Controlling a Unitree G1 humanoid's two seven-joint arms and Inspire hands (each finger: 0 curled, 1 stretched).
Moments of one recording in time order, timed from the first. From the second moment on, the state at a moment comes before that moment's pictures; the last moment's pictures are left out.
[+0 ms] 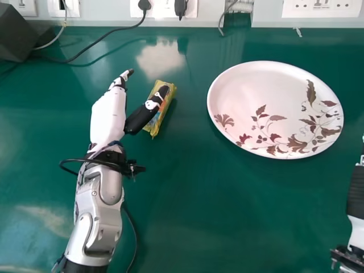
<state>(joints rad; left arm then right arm) -0.26 0.08 -0.20 -0.21 0.90 0.41 0.08 0.33 0.07 -0.29 -0.36 0.91 -0.44 0.44</state>
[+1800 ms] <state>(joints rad) -0.52 0.08 -0.28 0.19 0.80 0.53 0.15 0.33 0.06 -0.28 -0.42 0.88 -0.41 0.36</state>
